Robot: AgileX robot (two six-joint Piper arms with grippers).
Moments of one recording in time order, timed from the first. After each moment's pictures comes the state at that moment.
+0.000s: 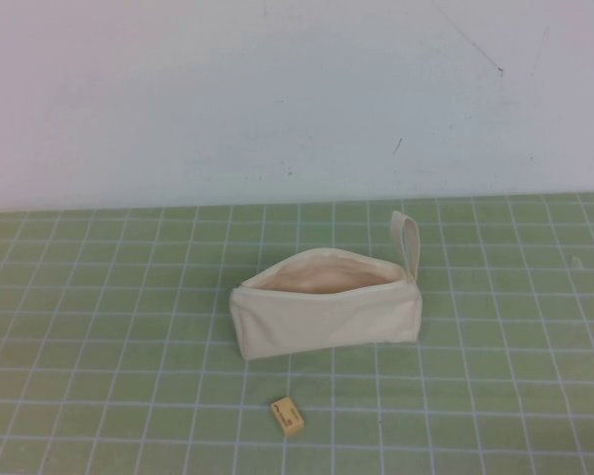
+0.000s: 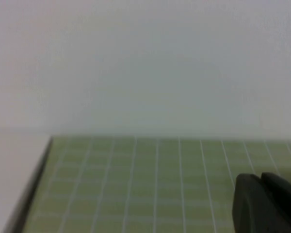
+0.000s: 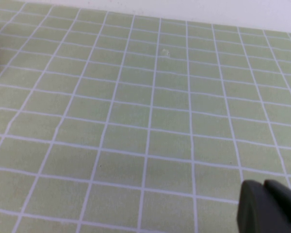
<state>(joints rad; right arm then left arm) -0.02 -0.01 0.02 0.00 0.42 -0.14 -0.02 0.36 -0.62 0.00 0.51 -0.13</state>
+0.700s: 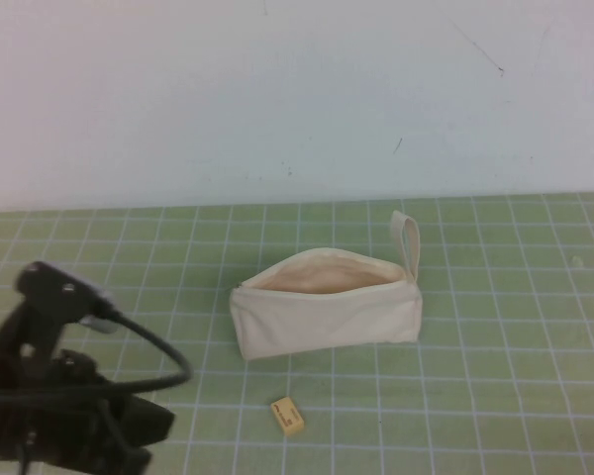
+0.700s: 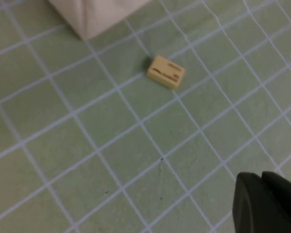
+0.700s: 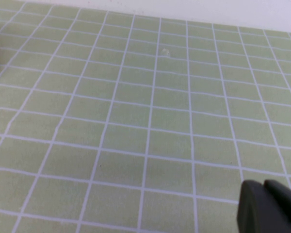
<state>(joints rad) -0.02 -0.01 0.02 0.00 0.42 -0.14 -0.11 1.11 -0.68 -0.77 0.85 0.86</state>
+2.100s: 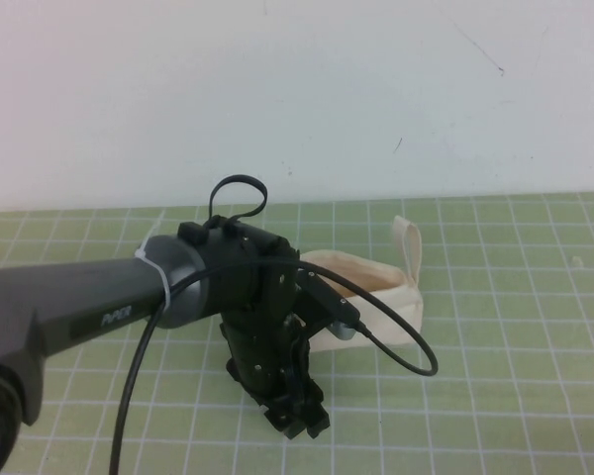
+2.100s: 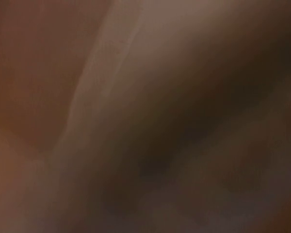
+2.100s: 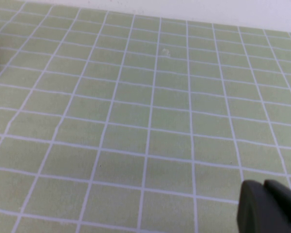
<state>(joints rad) -0.02 -0.01 0.02 0.00 0.42 -0.14 -0.60 1.99 -1.35 -0.09 0.90 0.31</state>
